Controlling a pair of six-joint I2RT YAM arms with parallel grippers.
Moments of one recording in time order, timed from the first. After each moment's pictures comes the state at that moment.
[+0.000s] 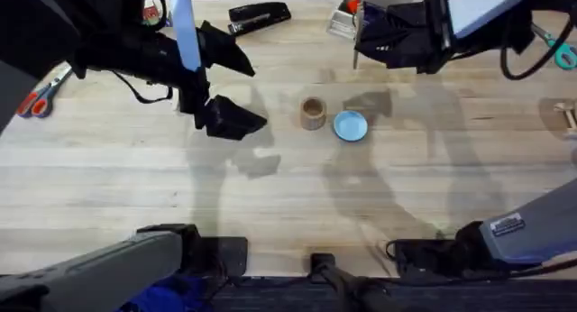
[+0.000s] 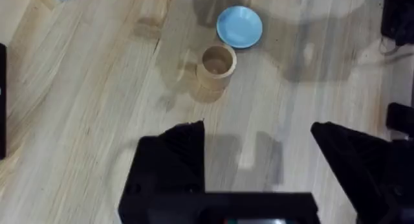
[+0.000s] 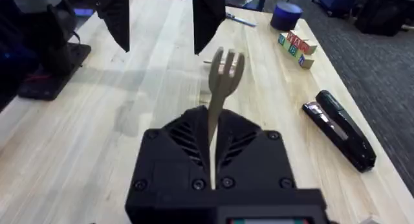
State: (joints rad) left arm 0.04 1.34 1.17 -1.20 0.82 1.22; right arm -0.02 1.82 1.39 -1.26 -1.48 -1.86
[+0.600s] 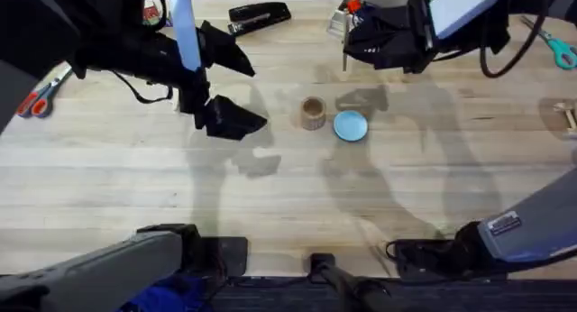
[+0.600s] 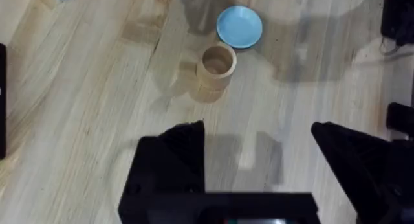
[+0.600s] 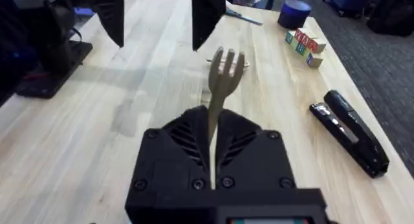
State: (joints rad) left arm 0.04 1.34 1.17 -1.20 0.82 1.22; right arm 0.02 1.87 1.39 -1.11 -1.48 -1.74
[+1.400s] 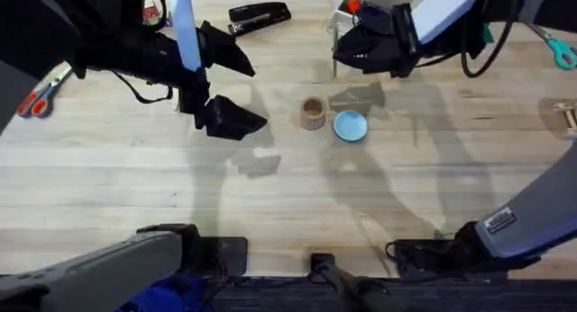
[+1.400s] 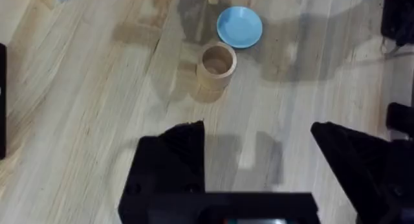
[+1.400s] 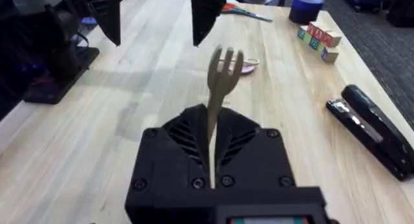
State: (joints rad) left arm 0.04 1.34 1.17 -1.20 0.82 1.22; right arm 0.06 1.94 1.39 -1.04 -1.50 -1.66
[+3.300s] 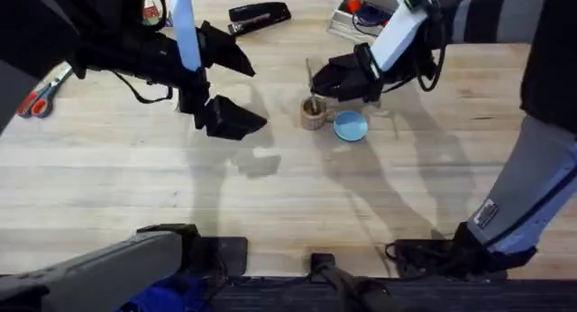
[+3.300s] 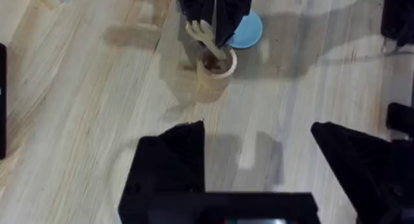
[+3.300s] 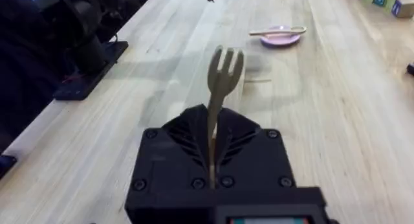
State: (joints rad) left arm 0.04 1.34 1.17 -1.20 0.82 1.22; right arm 0.17 2.14 1.38 -1.02 -1.50 -1.64
